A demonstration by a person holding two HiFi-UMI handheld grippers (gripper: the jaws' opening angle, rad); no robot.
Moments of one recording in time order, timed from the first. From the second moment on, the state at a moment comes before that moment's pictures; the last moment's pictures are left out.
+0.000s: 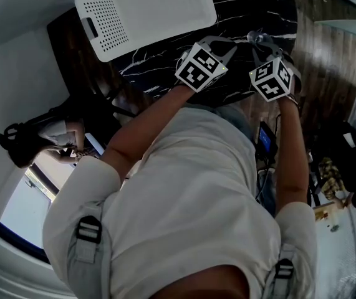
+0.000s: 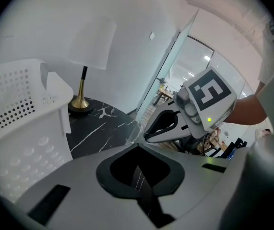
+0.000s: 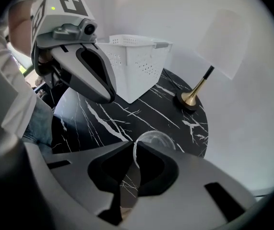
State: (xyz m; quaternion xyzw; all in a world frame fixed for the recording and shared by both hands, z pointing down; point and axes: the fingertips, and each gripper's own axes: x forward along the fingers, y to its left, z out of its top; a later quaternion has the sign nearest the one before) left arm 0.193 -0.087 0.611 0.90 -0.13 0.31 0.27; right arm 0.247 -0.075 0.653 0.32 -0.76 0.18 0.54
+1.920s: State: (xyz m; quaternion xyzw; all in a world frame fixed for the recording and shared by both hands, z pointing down) left arm 0.013 -0.023 0.416 0.90 -0.37 0.11 0.20; right arm 0.094 -0.038 0.418 0.35 -0.91 0.07 0.23
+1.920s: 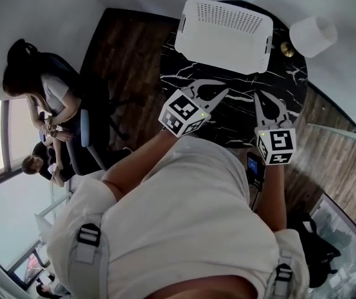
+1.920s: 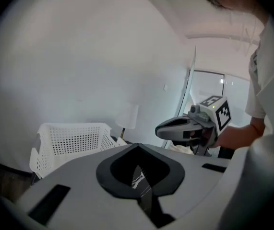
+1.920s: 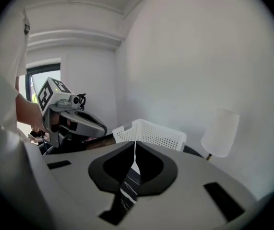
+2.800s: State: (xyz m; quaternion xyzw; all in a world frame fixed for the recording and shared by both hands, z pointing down) left arm -0.003 0.052 0.215 0.91 -0.40 -0.09 0.04; right arm 0.040 0.058 0.226 0.34 -0.94 0.00 0.02
